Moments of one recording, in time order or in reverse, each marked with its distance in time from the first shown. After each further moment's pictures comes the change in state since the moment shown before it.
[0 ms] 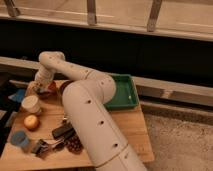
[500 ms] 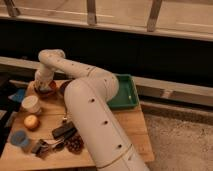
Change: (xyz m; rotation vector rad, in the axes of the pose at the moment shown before) arm -0.003 0.009 -0.025 -0.003 -0.059 -0.023
